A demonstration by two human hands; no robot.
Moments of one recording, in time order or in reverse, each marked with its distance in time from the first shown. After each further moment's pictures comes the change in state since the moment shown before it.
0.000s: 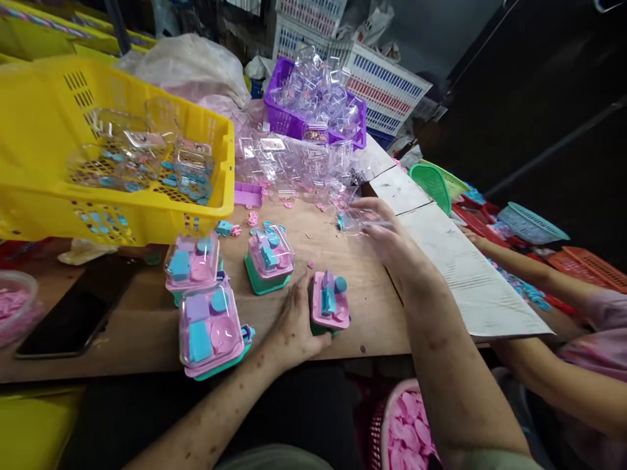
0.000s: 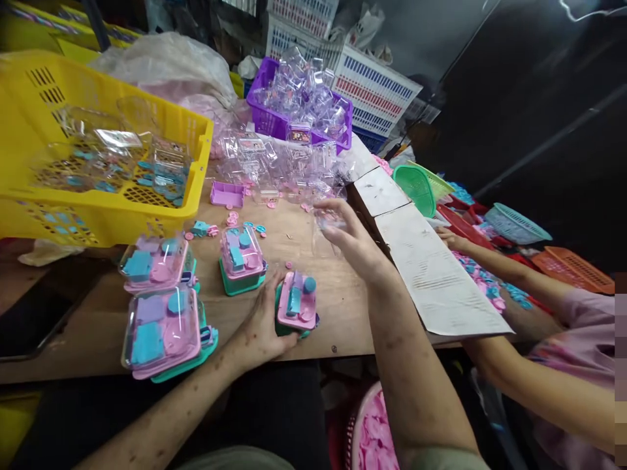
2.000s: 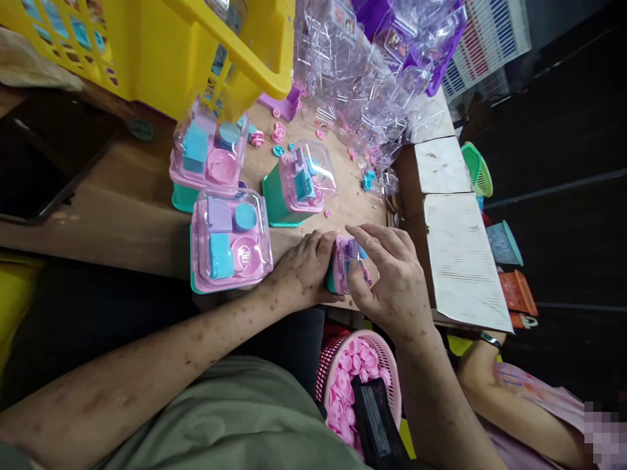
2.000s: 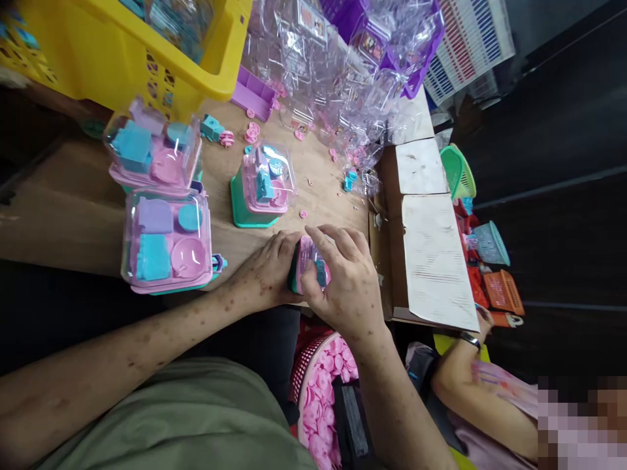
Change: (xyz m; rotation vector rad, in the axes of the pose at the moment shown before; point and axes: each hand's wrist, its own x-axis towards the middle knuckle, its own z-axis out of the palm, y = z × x) left_hand -0.003 0.013 -0.001 0.028 -0.013 -0.073; right_hand -0.098 -0.049 0.081 -0.938 -0.184 -0.289
